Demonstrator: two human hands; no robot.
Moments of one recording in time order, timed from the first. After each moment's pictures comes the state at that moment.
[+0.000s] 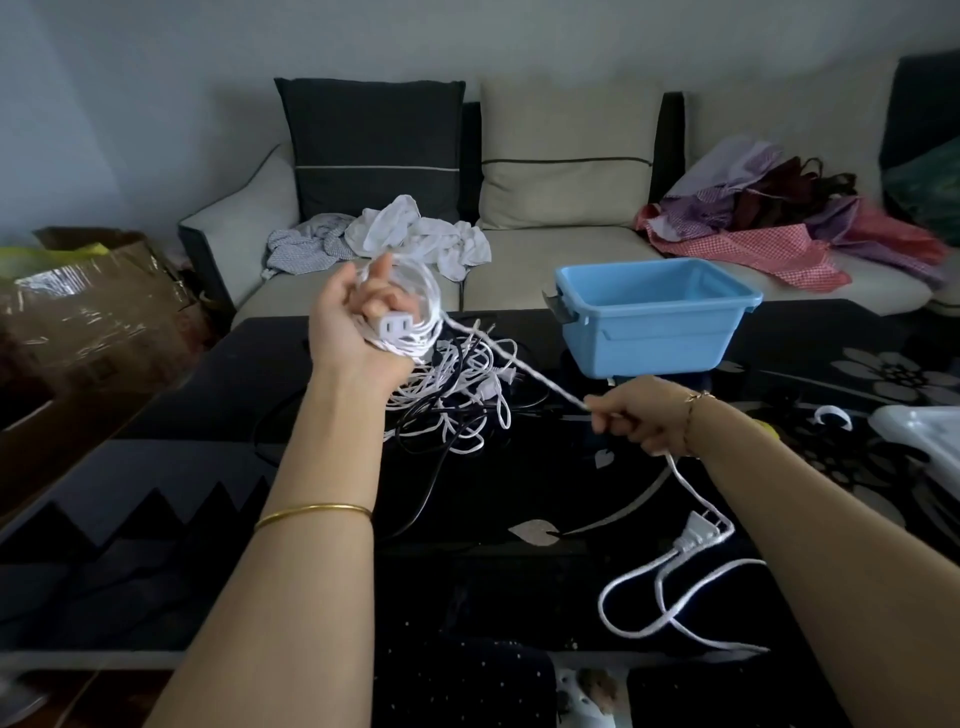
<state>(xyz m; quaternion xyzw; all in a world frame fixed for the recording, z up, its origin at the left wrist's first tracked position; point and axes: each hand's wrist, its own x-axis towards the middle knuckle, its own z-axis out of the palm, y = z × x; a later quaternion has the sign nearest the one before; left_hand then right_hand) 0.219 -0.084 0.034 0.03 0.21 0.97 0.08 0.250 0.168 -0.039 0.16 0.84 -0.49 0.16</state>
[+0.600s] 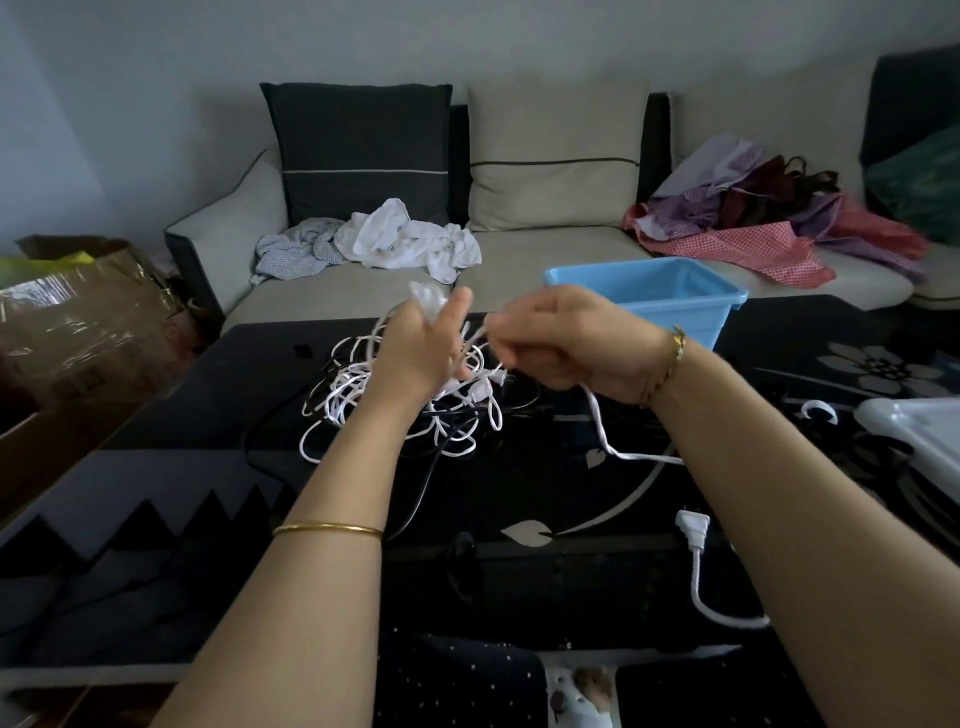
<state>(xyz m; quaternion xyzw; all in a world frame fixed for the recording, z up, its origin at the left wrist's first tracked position) 0.228 -0.054 0.009 0.19 0.80 0.55 -0.12 0.284 0.100 0.046 -0.22 0.77 -0.59 0.09</state>
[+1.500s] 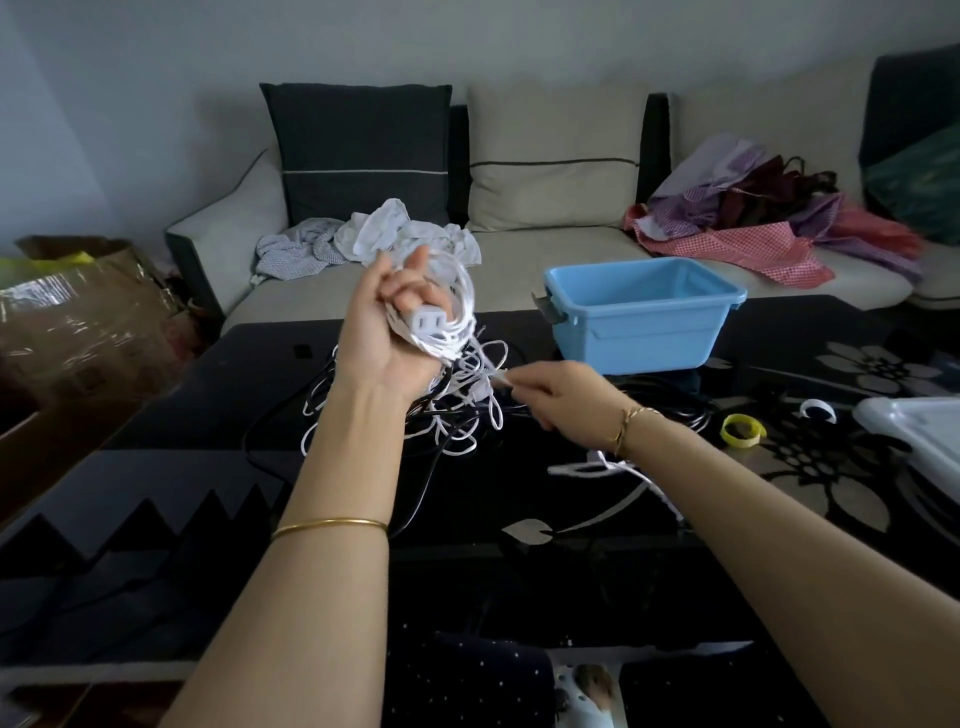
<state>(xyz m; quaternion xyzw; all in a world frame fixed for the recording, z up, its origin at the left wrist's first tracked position) 0.225 -0.063 0.031 0.11 0.18 0.96 0.19 0.272 0.105 -0.014 -0.13 0.94 -0.32 -0.07</state>
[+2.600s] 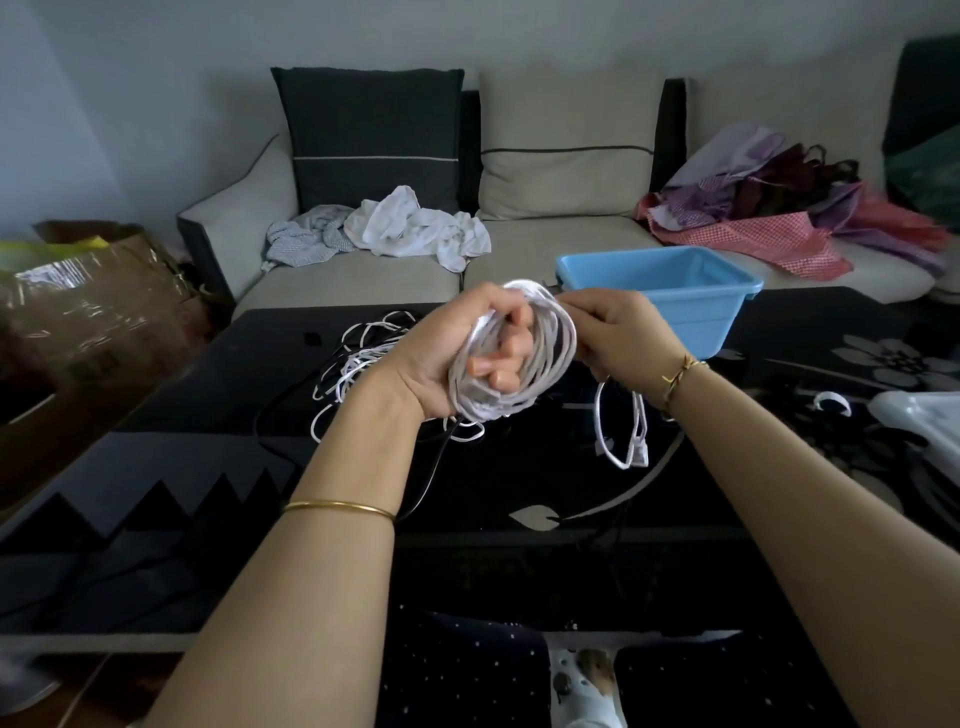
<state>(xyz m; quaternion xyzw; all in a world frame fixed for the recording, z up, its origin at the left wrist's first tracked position) 0.245 -0.047 0.028 0.22 0.51 0.75 0.37 0.267 0.123 0.009 -0.08 0.86 -0.48 -0.19</state>
